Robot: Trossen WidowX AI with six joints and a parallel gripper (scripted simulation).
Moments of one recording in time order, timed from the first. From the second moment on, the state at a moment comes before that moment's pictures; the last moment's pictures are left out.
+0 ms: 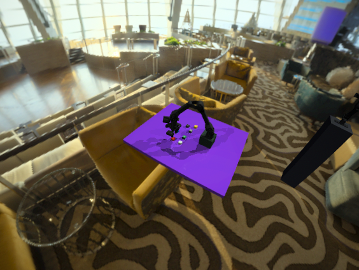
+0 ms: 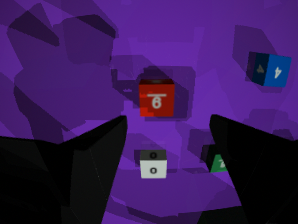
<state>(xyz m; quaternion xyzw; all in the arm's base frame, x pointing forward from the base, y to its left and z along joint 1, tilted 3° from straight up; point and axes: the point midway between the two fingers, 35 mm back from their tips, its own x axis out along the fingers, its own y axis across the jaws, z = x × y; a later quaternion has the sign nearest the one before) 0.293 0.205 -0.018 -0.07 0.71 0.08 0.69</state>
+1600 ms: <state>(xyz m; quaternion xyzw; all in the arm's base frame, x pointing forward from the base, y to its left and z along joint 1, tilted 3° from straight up) 0.293 0.208 -0.061 -0.07 0.71 0.08 0.70</state>
